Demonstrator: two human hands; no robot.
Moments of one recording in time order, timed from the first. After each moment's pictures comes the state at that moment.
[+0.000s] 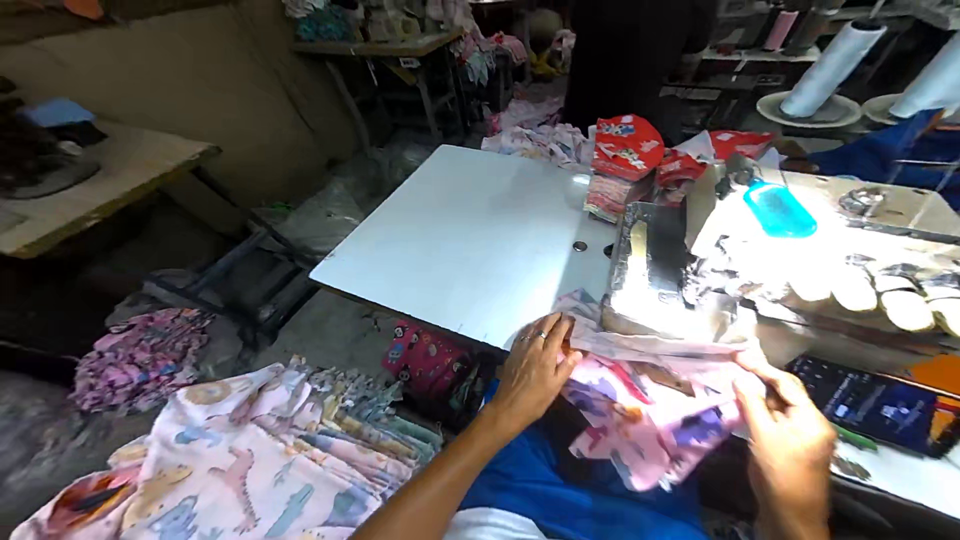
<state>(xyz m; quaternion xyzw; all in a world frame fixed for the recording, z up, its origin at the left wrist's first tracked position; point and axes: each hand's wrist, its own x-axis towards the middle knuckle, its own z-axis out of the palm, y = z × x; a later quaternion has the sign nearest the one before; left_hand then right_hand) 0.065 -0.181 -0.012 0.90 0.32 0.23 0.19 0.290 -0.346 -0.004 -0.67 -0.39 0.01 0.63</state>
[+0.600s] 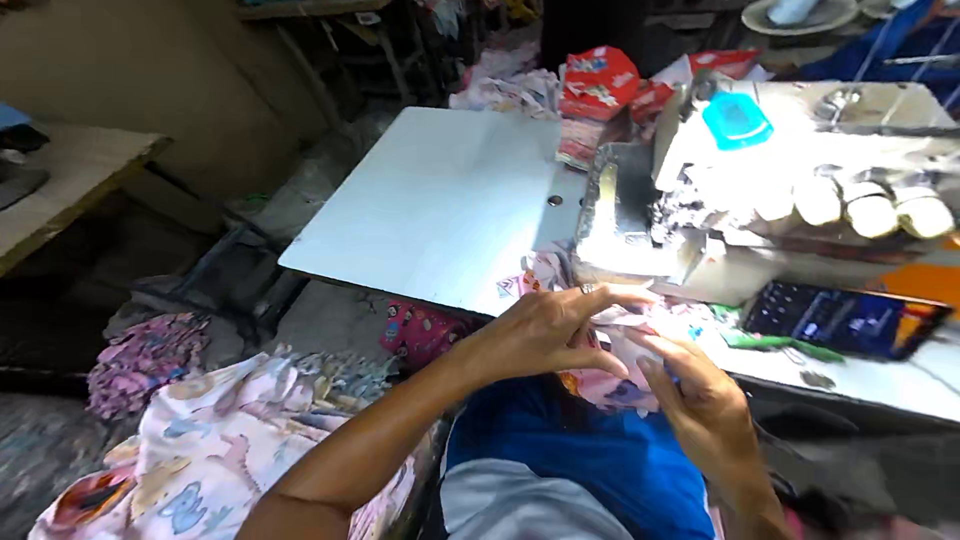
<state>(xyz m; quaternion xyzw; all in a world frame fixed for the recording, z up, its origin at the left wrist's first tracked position) 0.087 -0.191 0.077 0.93 -0.02 0.23 0.28 0.236 -0.369 0.013 -0.56 -0.57 0.11 0.60</state>
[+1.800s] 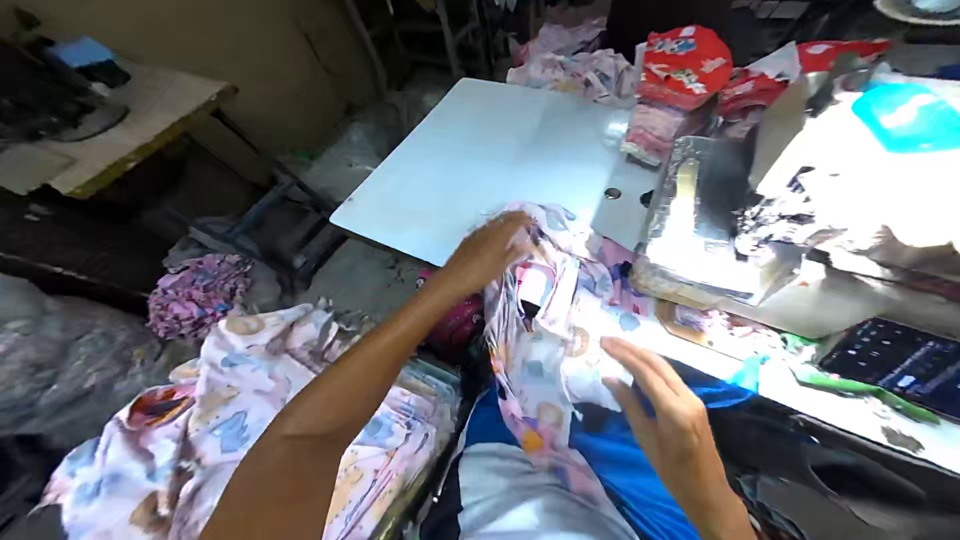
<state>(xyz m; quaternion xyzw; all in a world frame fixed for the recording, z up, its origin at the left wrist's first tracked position) 0.006 -0.068 0.038 0.91 0.34 0.13 0.19 0.184 -0.341 0.000 -0.59 -0.66 0.08 0.44</state>
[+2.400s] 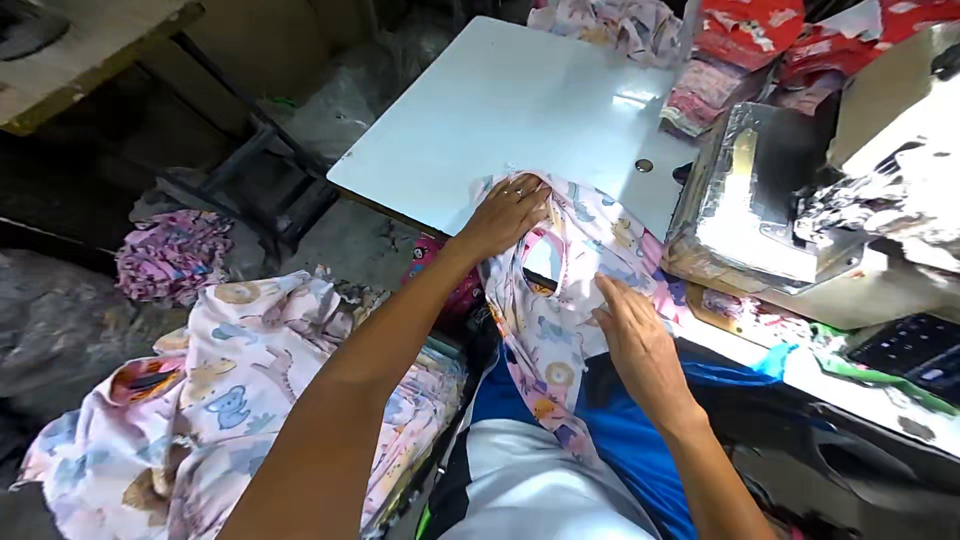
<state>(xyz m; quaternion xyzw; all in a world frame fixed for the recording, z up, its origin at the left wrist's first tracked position) -0.005 -0.023 -0.021 0.95 0.26 0.14 0.12 0.173 -0.277 -0.028 -0.66 -0.69 -0.01 0.30</state>
